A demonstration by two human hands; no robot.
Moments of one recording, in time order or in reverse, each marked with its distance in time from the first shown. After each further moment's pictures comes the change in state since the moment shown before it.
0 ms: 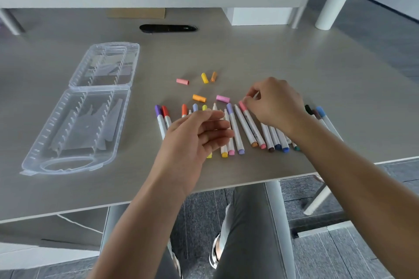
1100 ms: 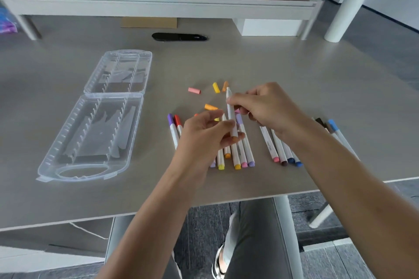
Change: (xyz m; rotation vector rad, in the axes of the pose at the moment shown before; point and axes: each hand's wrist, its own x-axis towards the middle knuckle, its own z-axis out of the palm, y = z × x) left_hand 0.021 0.010 0.001 0.193 -0.002 0.082; right_hand -0.001 -0.047 -0.009 0.710 -0.179 0.107
